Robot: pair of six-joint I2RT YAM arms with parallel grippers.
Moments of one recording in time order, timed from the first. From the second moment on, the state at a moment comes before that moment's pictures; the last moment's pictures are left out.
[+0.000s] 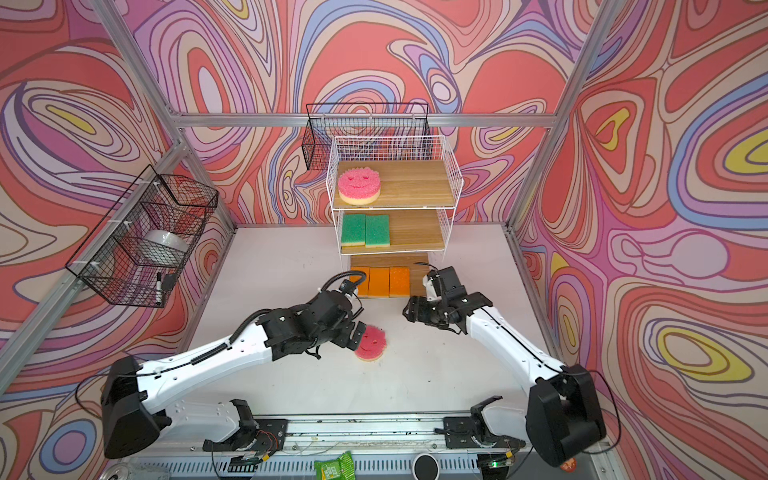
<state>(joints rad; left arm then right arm) -0.87 1.23 0.99 -0.64 -0.21 -0.46 0.48 1.36 0.96 -0.64 -0.21 0.52</state>
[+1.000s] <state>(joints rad) -0.68 1.14 0.71 -0.54 -0.04 -0.60 0.81 1.70 1.11 -0.71 0.00 0.57</state>
